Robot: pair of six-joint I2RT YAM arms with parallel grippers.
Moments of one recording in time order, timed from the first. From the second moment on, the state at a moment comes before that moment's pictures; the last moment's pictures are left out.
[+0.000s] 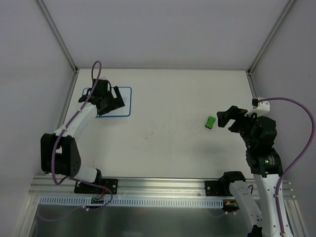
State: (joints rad) left arm -0.13 1.40 1.07 -0.52 -0.02 -0.50; right arm 0.09 0.54 0.85 -0.56 -0.07 0.32
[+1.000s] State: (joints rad) left arm -0.32 1.95 1.32 -0.49 -0.12 -0.57; right arm 0.09 0.55 0.80 -0.56 -0.15 0.32
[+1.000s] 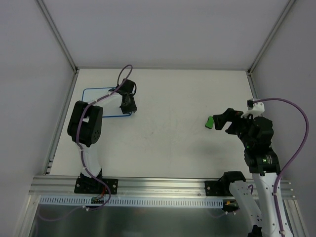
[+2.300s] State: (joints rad) left arm -0.91 2.00 1.58 -0.50 0.01 -0.76; right arm 0.10 0.84 0.72 -0.55 0.03 0.45
